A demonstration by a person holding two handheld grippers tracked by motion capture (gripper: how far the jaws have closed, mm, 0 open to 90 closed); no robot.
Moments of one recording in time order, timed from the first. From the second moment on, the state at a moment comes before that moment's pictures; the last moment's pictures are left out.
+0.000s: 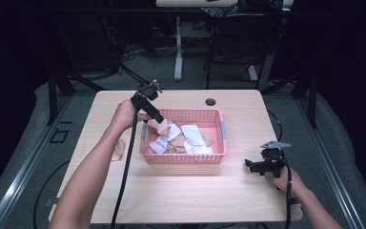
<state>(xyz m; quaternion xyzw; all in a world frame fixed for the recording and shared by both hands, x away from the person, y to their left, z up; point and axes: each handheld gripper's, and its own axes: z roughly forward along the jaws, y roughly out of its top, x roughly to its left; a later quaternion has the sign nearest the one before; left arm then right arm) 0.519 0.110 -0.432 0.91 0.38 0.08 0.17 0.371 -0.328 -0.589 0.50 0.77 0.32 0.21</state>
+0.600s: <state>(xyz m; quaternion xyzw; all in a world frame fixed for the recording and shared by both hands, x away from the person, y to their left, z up) 0.544 0.099 -0.465 0.91 0.37 0.07 0.14 0.371 -0.328 -0.589 0.50 0.77 0.32 0.21</state>
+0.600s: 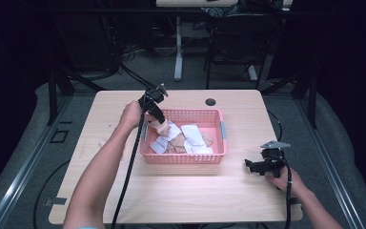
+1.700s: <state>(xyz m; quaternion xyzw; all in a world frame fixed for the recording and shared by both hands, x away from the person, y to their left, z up) 0.551 0.100 -0.487 0.91 0.41 0.07 0.09 0.371 -0.328 -0.589 0.50 0.77 0.32 0.21</state>
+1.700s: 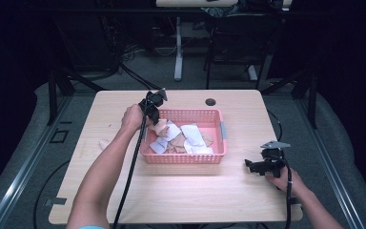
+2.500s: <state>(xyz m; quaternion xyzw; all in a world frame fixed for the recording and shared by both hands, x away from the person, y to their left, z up) 0.524 0.101 -0.419 0.91 0.38 0.08 0.16 0.371 -0.328 -0.589 0.50 0.77 0.32 0.21</state>
